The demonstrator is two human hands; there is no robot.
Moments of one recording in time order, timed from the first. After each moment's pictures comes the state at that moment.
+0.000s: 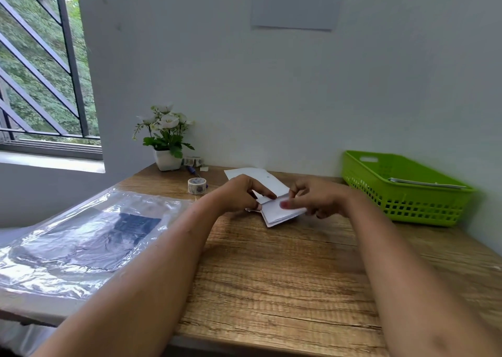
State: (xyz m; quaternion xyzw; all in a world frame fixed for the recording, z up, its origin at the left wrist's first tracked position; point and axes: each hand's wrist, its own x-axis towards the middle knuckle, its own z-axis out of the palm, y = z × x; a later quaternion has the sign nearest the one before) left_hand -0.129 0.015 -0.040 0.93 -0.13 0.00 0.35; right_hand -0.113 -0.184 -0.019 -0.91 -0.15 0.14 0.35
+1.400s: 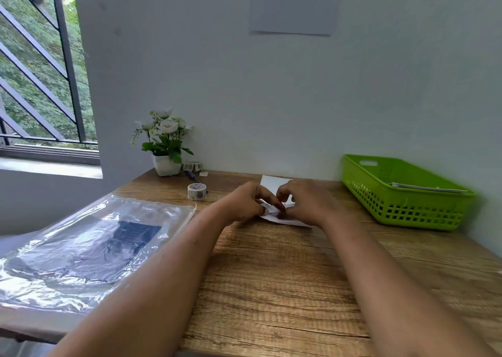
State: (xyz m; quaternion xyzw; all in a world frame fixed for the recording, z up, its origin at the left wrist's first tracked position) left_hand -0.115 0.013 -0.055 0.89 -0.19 0.02 0.42; right_hand -0.107 -0.162 -0.039 -0.94 -0.27 -0.17 0.08
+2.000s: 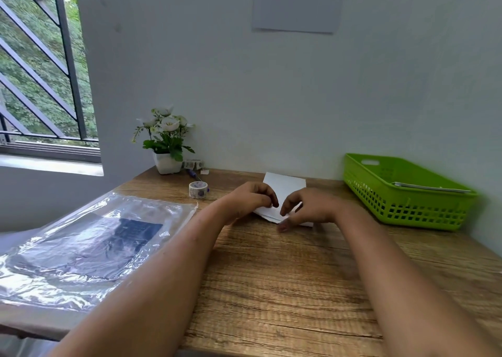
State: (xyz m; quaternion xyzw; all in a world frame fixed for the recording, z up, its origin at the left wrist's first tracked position) left_hand -0.119 0.008 -0.055 0.85 -0.15 -0.01 0.50; right_hand -0.107 -0.171 -0.032 -0.95 -0.23 0.07 0.19
